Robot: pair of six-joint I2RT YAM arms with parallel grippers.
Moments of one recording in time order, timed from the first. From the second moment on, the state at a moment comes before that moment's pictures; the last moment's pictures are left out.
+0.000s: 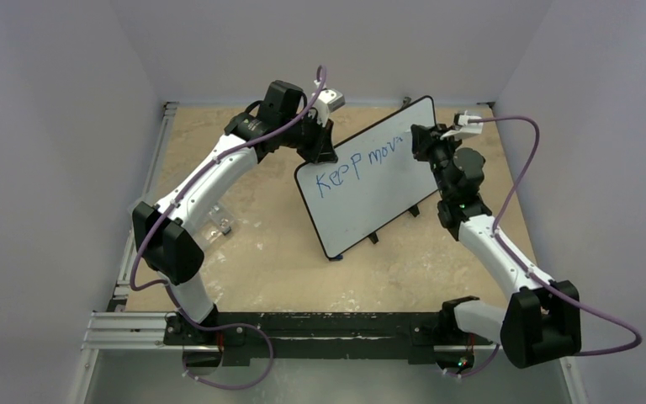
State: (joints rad) left arm -0.55 1.75 1.78 -0.70 0.47 0.03; right arm 0.22 1.18 0.76 0.51 0.06 0.34
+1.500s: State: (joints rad) left arm -0.55 1.75 1.78 -0.71 0.47 0.03; right arm 0.20 1.28 0.80 0.53 0.08 0.32
